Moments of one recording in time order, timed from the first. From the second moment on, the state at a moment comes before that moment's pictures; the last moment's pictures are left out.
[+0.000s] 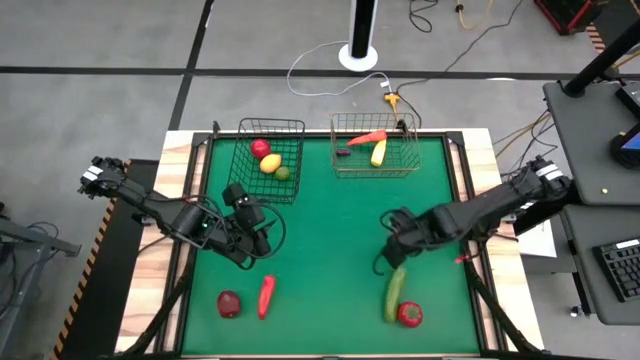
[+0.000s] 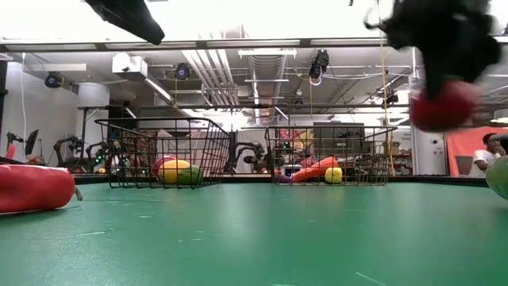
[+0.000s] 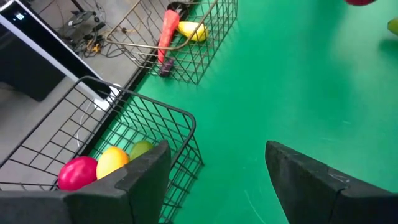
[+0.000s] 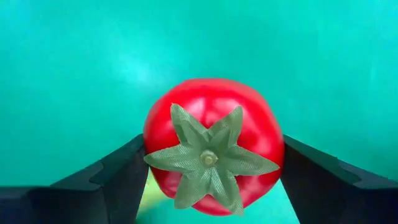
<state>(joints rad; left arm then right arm) -0.46 1.23 1.08 -0.88 -0.85 -0.56 0.36 1.40 1.08 -1.09 0.17 1.26</state>
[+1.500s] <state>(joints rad) -0.68 1.20 1.25 -1.20 -0.98 -0.91 -0.20 2.28 2.25 -0.70 0.04 0.07</state>
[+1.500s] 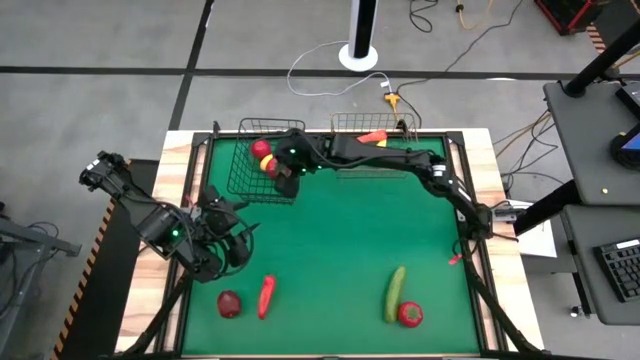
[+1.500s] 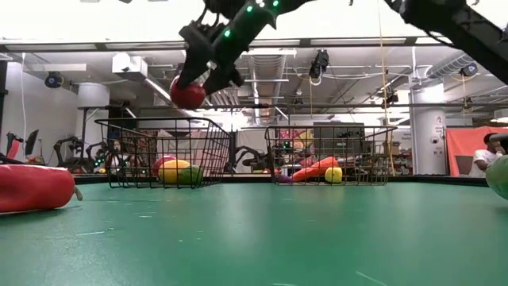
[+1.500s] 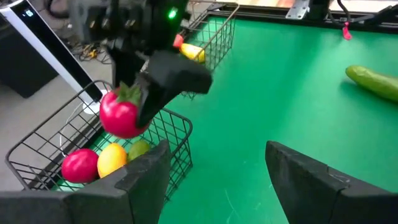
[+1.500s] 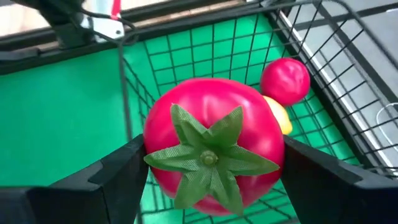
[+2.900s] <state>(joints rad) -0.75 1.20 1.20 -1.32 -0.89 -1.14 -0.22 2.25 2.29 -0.83 -0.05 0.06</state>
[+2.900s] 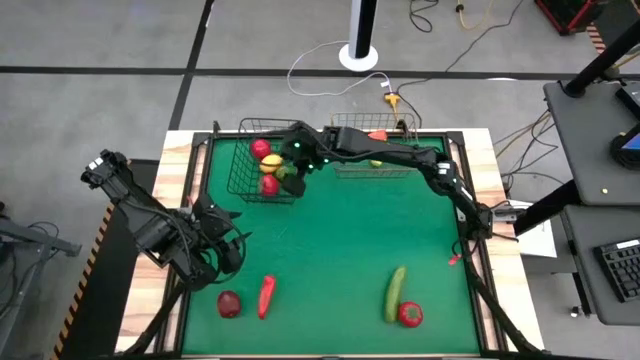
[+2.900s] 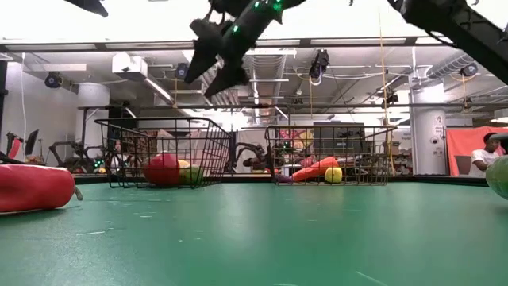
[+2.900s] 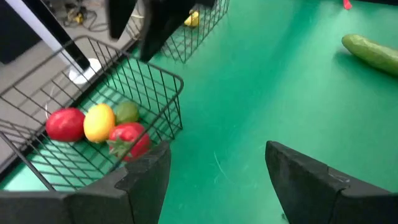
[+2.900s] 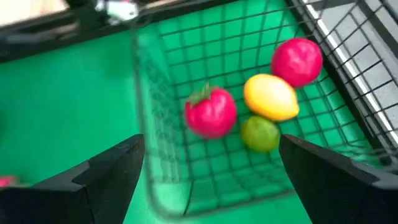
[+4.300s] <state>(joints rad) -0.64 1.75 1.33 -1.14 -0.29 -1.48 0.11 1.68 1.67 -0.94 0.15 0.18</state>
